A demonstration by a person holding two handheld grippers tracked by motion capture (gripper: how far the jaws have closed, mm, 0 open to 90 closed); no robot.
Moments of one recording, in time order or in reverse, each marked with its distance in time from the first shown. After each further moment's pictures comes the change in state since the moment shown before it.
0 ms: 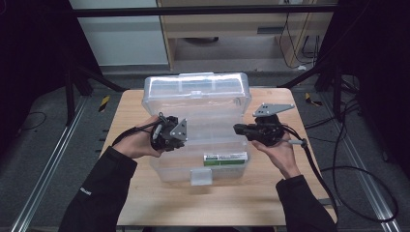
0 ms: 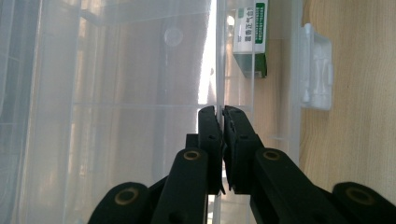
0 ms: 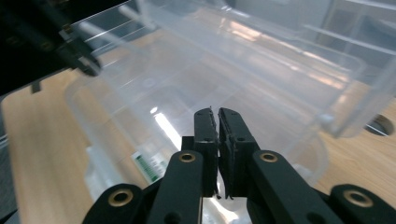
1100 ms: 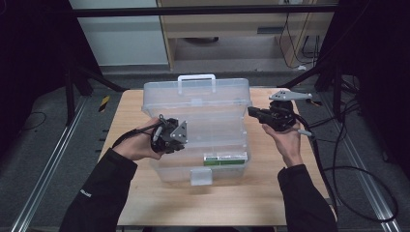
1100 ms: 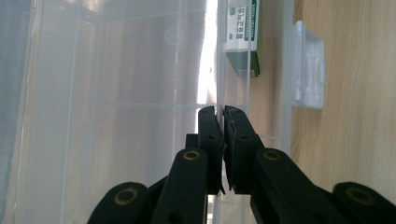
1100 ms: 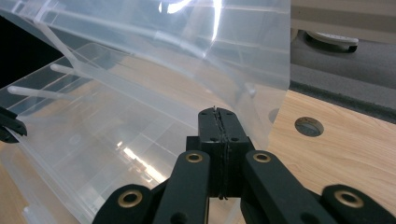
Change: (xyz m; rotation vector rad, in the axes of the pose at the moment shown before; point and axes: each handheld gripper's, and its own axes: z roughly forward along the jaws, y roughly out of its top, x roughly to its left) left arm -0.005 -0.002 0.003 -0.001 -0.017 -0.018; right arm -0.038 0.008 -0.012 -0.109 -0.149 0.124
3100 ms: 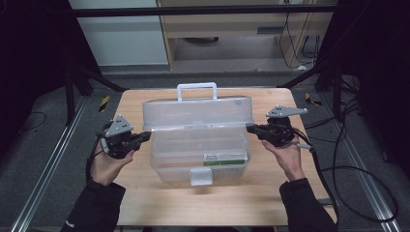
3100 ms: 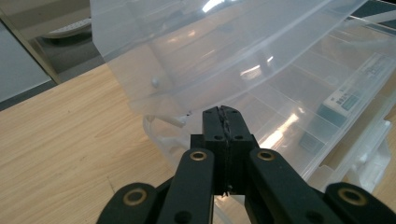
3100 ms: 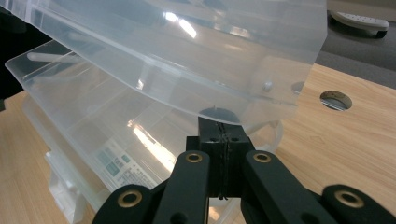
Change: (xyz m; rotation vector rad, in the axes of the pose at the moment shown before) left arm -0.002 -0.085 -0.038 -0.651 0.366 -0.789; right arm 0.013 -0.036 -0.003 0.070 0.054 -0.049
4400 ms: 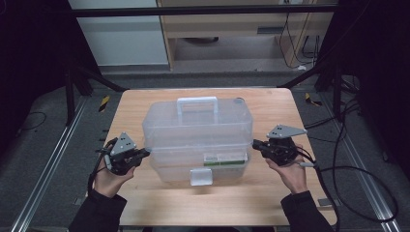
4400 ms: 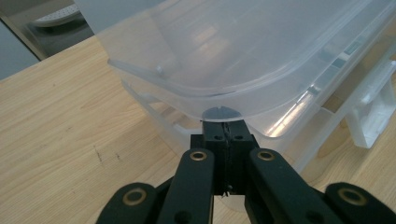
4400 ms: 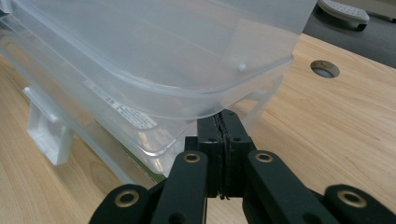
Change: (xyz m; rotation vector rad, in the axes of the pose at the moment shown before) left arm -0.004 -0.044 -0.007 0.039 0.010 0.025; right arm 0.015 -0.042 -0.011 0.072 -0.069 -0.077
